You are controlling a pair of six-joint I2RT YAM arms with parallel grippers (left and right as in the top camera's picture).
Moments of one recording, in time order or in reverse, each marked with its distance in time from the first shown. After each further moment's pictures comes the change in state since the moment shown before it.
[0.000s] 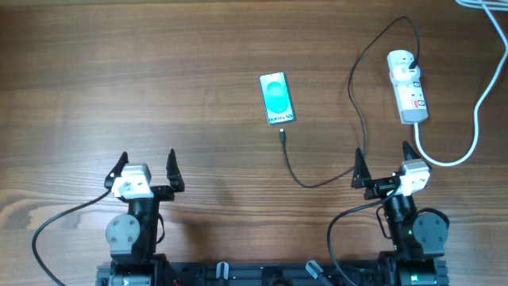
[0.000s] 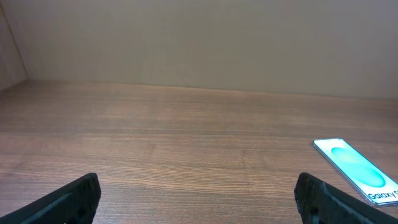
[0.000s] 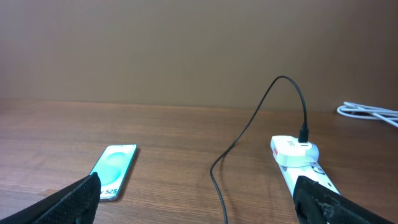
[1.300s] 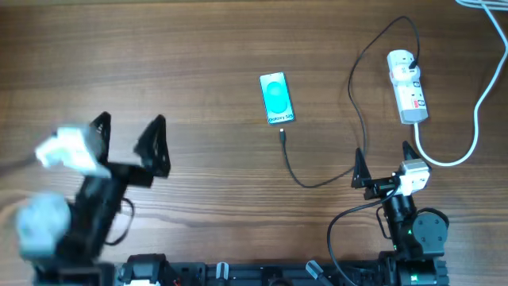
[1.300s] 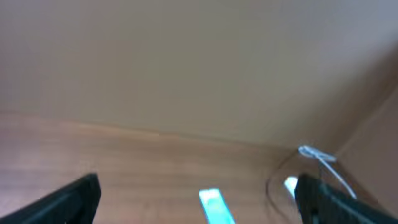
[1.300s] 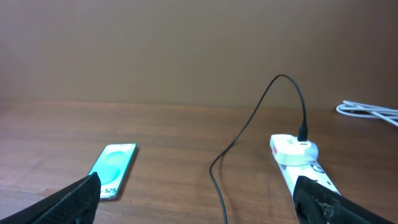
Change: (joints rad) left arm 0.003 0.515 0.927 -0.412 0.262 -0.242; right arm 0.000 0.001 -0.001 -0.001 0.004 0.000
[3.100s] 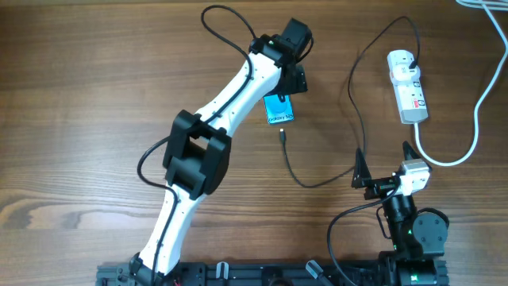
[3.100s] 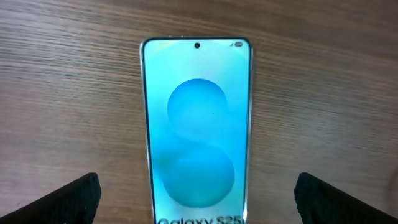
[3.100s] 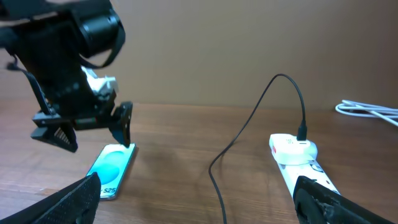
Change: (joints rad) left arm -0.613 1.879 1.224 -0.587 -0.348 -0.423; right arm 0.000 0.000 0.000 -0.003 0.002 0.000
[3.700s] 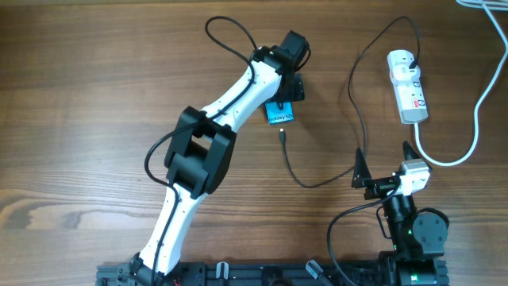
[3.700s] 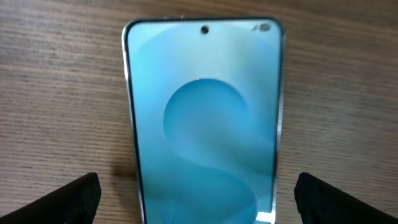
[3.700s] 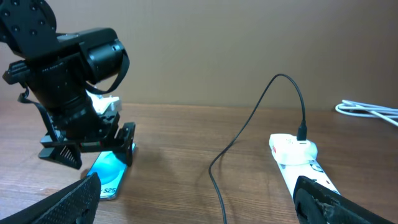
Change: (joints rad) left arm 0.000 0.017 -0.119 0.123 0.000 0.014; right arm 0.000 0.000 0.000 0.000 0.000 0.000
